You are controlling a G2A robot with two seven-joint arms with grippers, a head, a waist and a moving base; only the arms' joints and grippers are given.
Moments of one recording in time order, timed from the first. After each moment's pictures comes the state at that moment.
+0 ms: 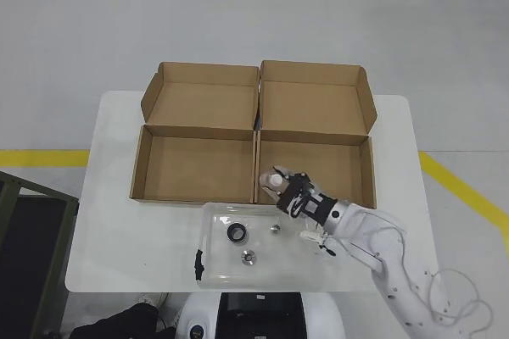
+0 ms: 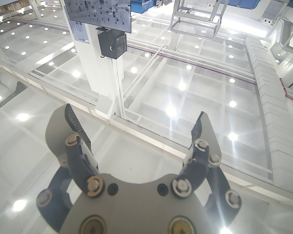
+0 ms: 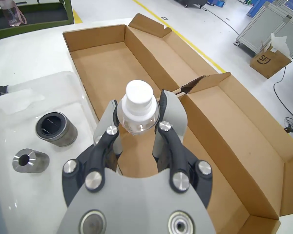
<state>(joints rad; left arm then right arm) -0.42 -0.34 -0.17 -1.17 3.07 0.50 0.07 -1.24 -1.17 1.14 -1.88 -1.44 -0.51 0.23</state>
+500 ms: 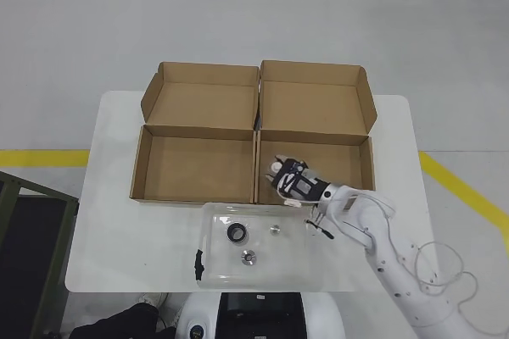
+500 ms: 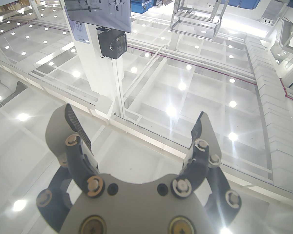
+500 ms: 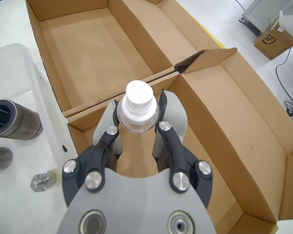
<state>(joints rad) -0.42 -0.34 -0.17 -1.17 3.07 0.50 0.07 -1.11 -1.19 1.07 -1.71 -1.43 -0.49 0.32</state>
